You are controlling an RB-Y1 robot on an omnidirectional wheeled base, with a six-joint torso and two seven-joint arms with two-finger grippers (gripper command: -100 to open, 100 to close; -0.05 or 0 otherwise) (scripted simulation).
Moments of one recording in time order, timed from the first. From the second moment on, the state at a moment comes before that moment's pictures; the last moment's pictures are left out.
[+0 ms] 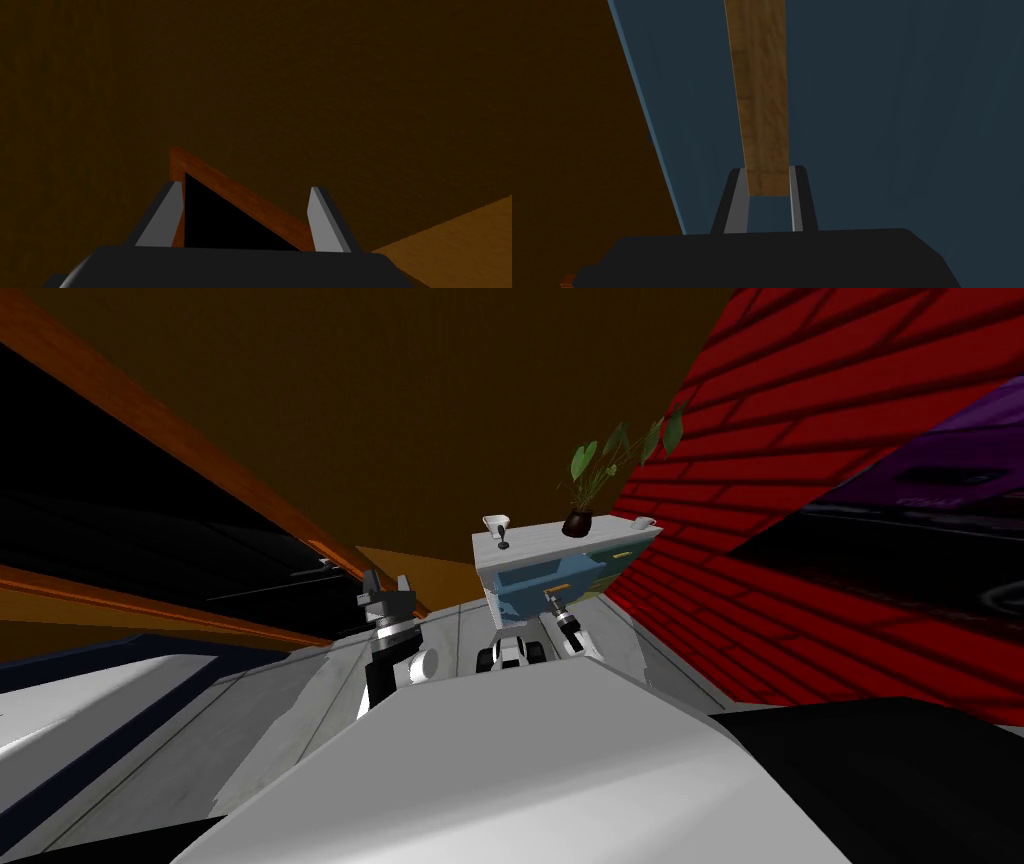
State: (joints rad) left arm 0.51 -0.05 0.06 -2.28 0.07 -0.41 0.08; right arm 0.23 0.02 -0.28 -1.43 0.97 -0.69 2.22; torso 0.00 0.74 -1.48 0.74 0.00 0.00
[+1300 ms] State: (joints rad) left arm 0.51 -0.05 0.06 -2.28 0.07 -0.41 0.08; right arm 0.25 -0.08 -0.16 -1.60 1.09 -0.61 1.97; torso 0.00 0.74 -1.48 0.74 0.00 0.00
